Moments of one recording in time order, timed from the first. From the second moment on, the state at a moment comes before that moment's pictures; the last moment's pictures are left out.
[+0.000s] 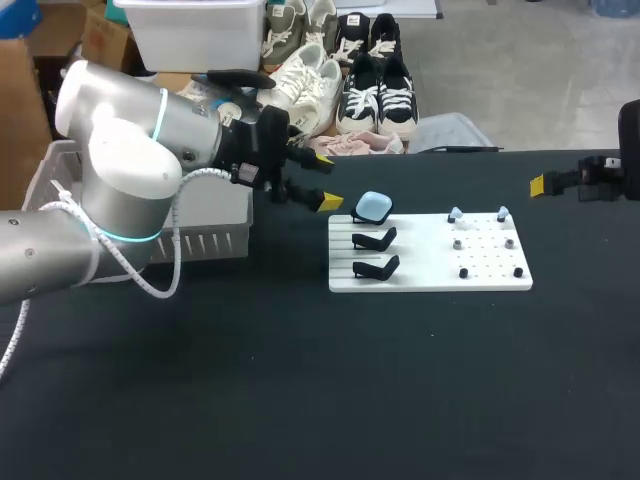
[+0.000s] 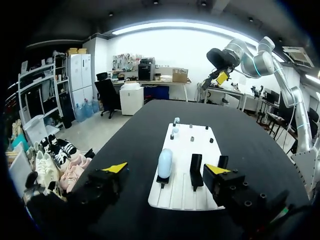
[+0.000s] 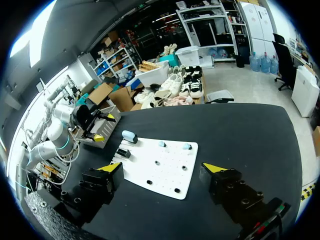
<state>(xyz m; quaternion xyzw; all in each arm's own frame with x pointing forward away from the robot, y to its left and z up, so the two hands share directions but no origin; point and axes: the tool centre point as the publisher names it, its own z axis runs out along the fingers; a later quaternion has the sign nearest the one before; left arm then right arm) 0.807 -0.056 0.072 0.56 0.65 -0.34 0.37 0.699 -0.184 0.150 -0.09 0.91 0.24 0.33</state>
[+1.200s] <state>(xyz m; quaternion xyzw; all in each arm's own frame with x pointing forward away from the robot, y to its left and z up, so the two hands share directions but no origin) 0.818 -0.097 0.029 0.57 0.67 -0.35 0.34 0.699 -0.184 0.150 -0.09 0.91 0.24 0.33</state>
